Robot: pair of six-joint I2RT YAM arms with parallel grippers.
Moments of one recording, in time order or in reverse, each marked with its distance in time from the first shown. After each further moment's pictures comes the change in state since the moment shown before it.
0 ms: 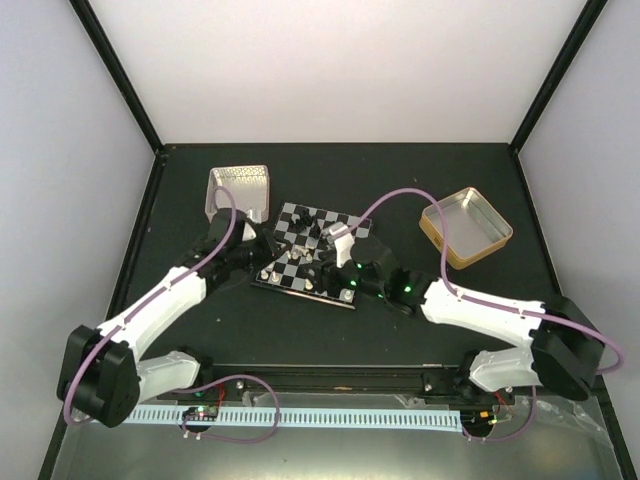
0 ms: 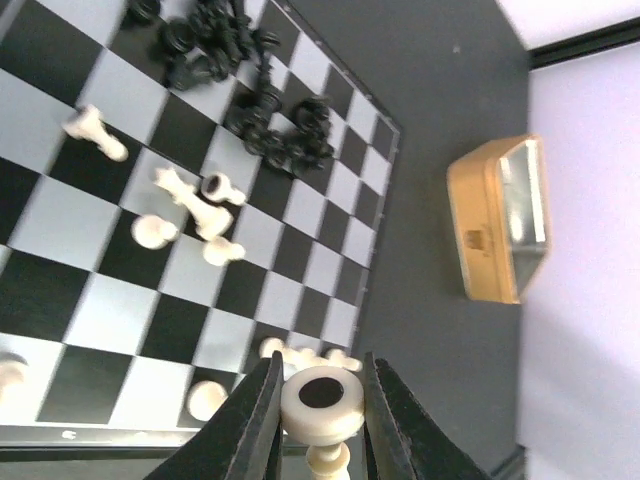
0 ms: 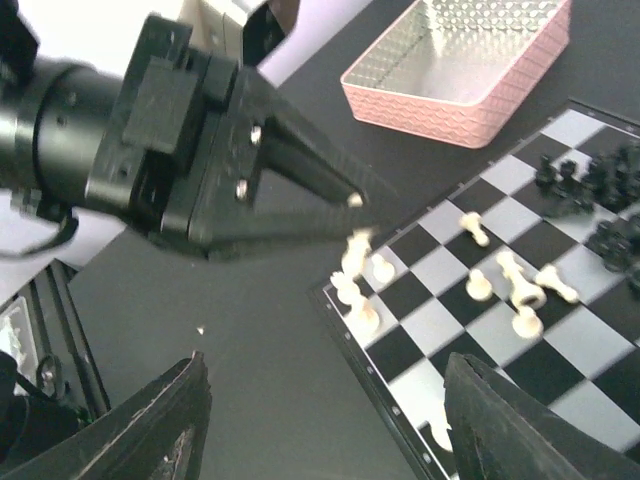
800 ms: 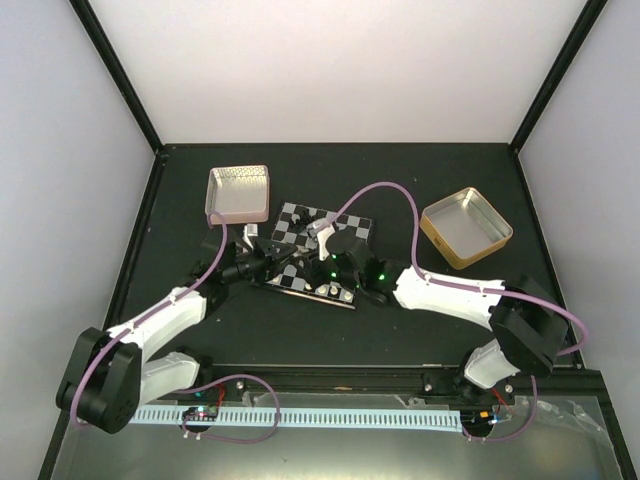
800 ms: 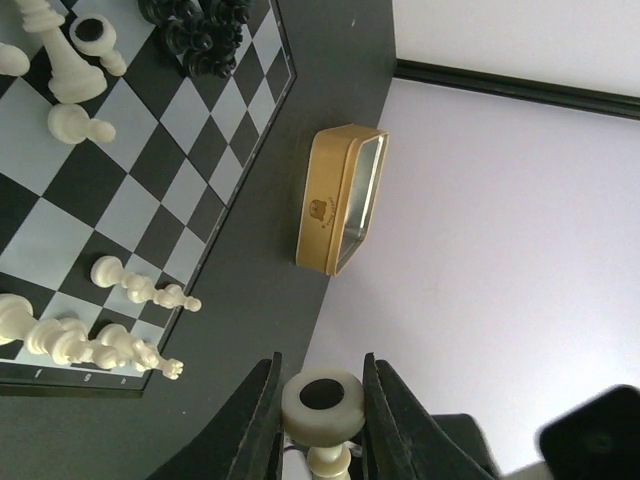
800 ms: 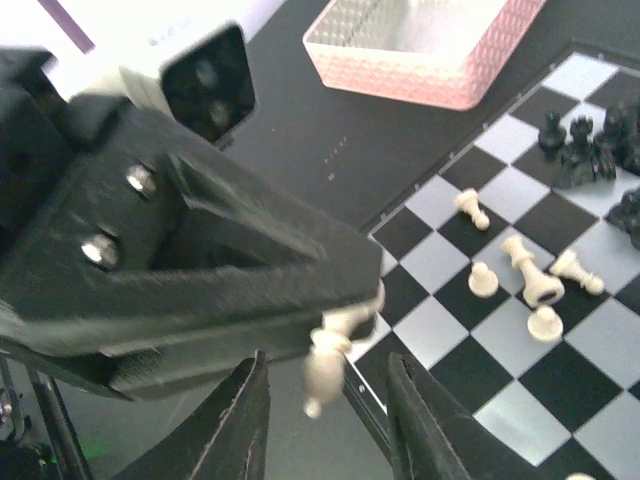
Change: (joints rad) left arm 0.031 -0.056 -0.294 0.530 0.274 -0.592; right arm 0.000 0.237 0.172 -0.017 0.012 0.072
